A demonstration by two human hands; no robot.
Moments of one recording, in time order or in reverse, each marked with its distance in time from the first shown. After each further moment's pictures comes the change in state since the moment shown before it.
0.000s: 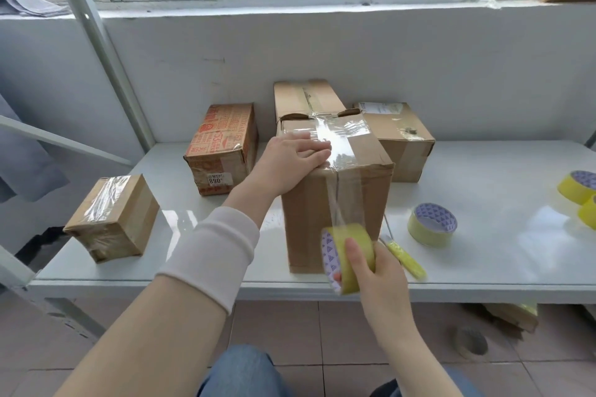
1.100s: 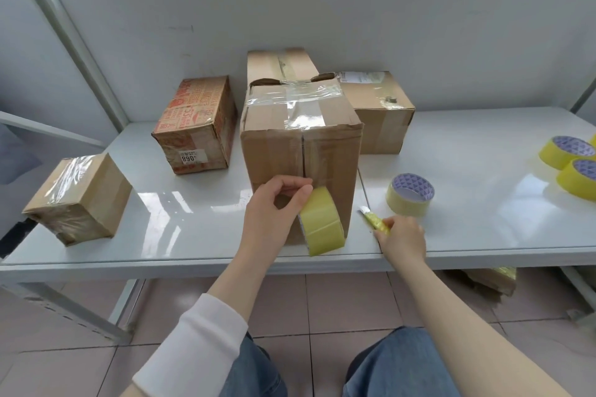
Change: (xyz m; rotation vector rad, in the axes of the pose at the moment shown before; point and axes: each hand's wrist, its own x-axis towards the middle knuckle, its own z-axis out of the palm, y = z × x) left_hand -0.093 -0.001 0.086 -0.520 0.241 -0.105; right_hand 0.113 0.120 -0.096 -0.987 0.129 0.196
